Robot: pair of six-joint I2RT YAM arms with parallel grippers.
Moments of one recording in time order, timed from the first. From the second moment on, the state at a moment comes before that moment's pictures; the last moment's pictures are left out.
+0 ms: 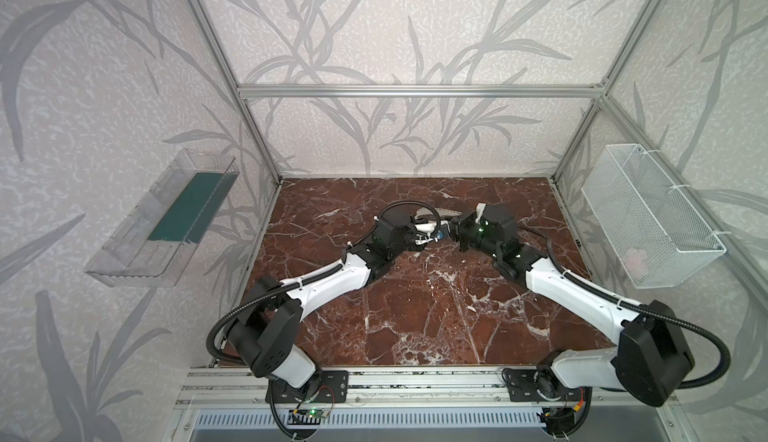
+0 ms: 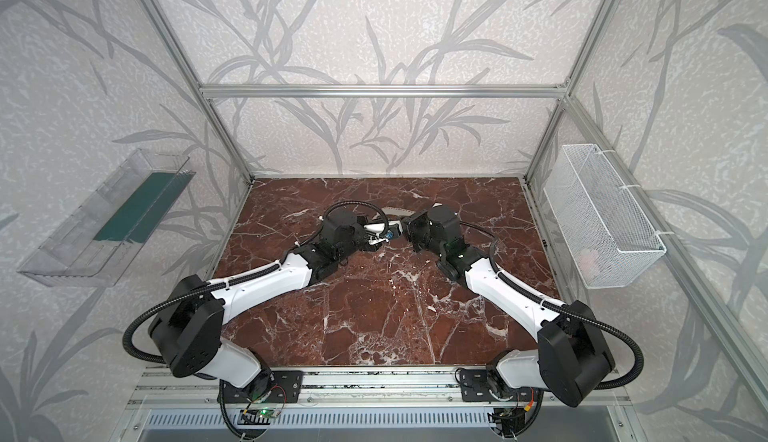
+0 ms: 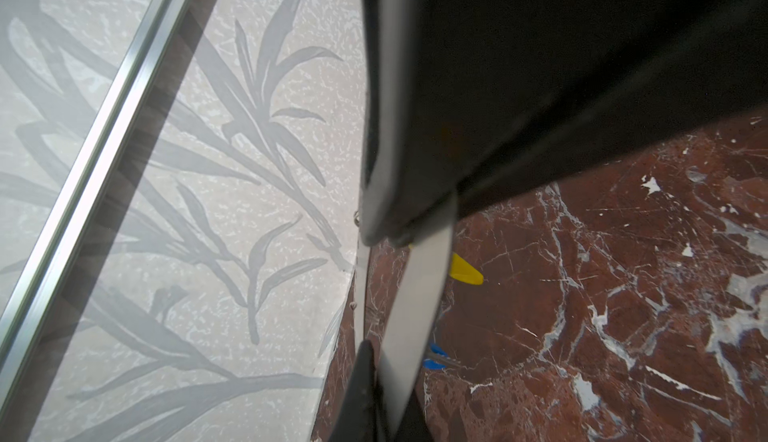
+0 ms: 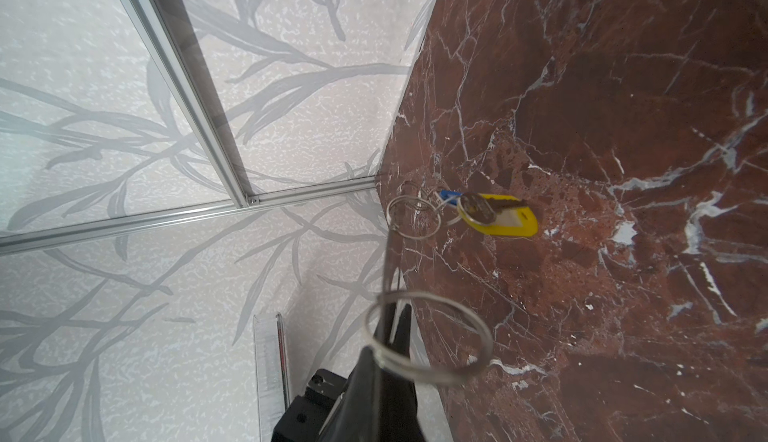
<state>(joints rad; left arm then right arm) -0.69 1.55 1.01 0.20 -0.06 0.95 0.56 1.36 0.91 0.15 -0.15 1.55</state>
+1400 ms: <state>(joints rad) -0.60 2.05 2.14 -1.20 0.34 -0.01 0.58 1.05 1.07 -0.28 -0.12 0.39</state>
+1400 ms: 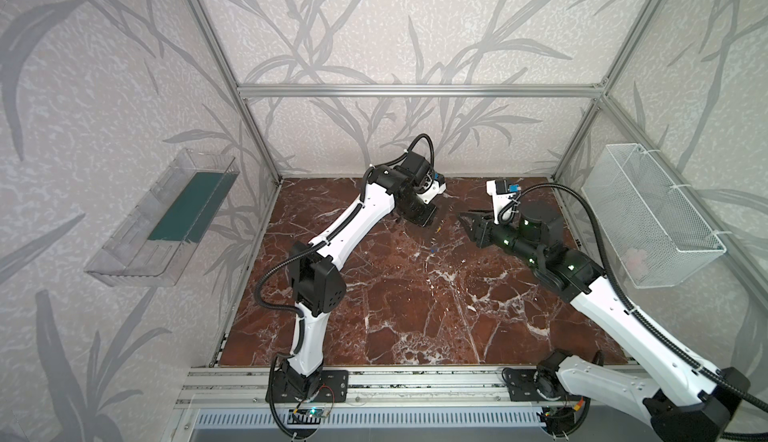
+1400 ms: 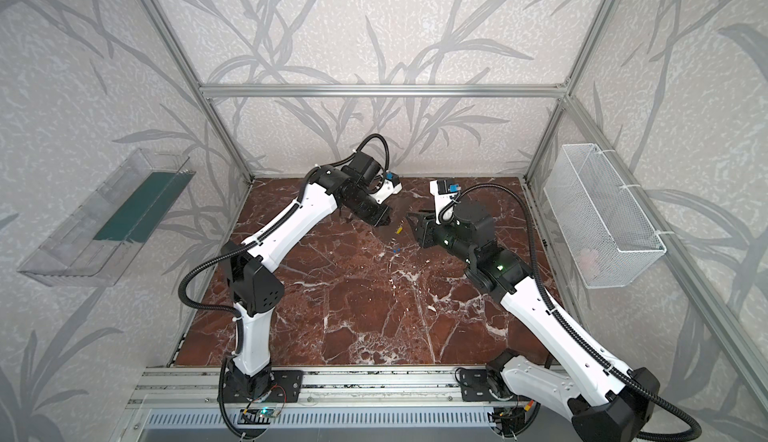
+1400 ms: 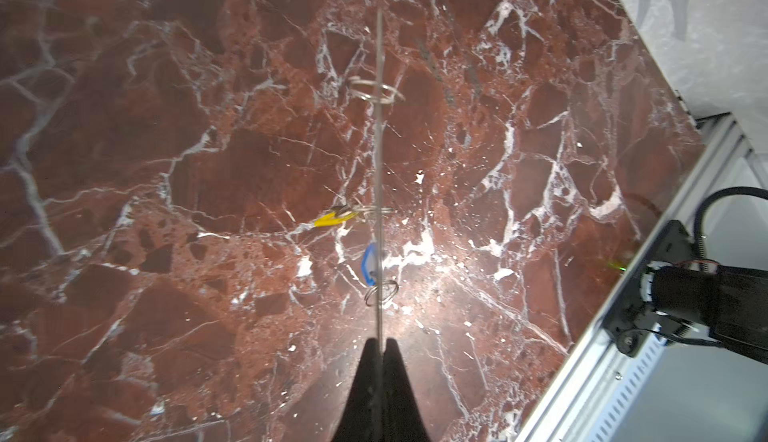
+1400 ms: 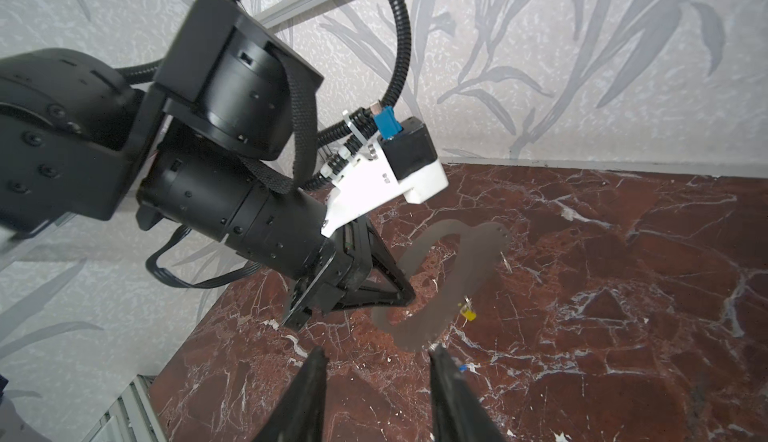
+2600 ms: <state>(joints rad) -0.54 2.29 2.00 -0.91 0.53 -0.41 0.58 1.07 1.02 -0.27 -0.17 0.37</state>
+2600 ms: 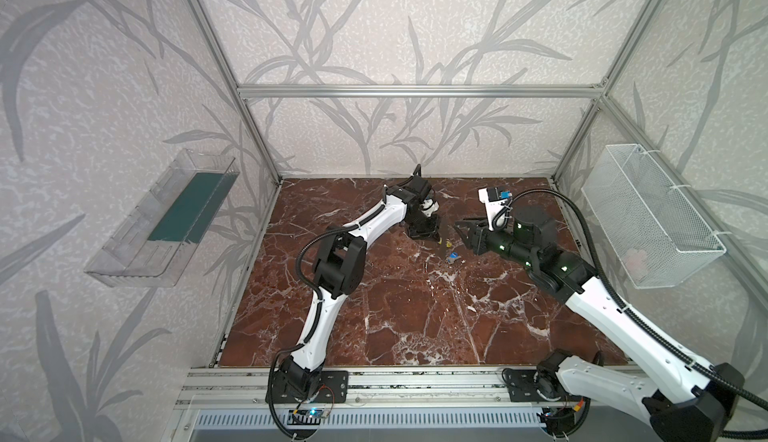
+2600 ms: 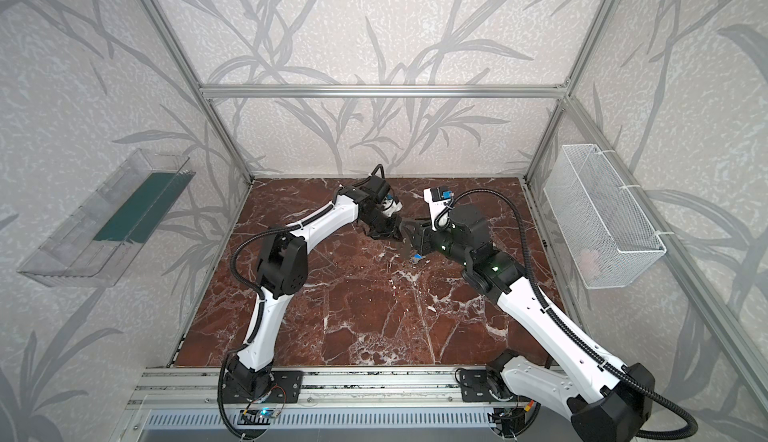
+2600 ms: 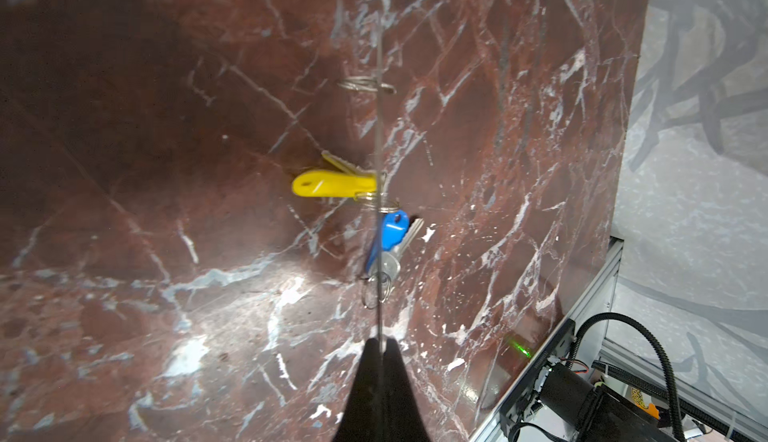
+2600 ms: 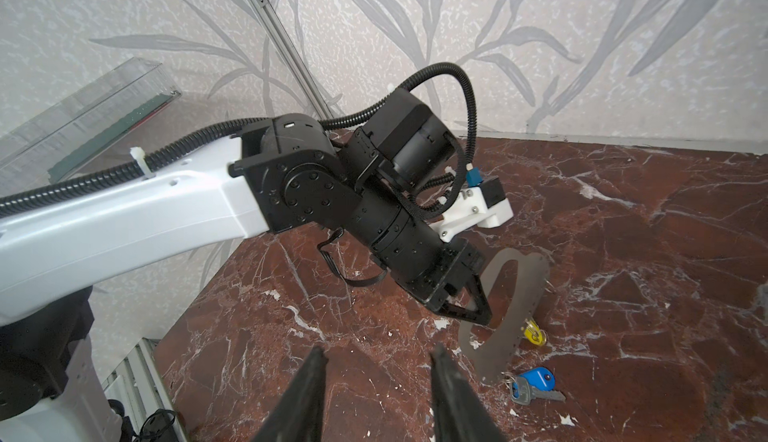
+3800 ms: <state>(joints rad) -0.34 2.17 1.64 -0.79 0.53 -0.32 0.58 1.03 1.02 -0.36 -0.07 0.35</state>
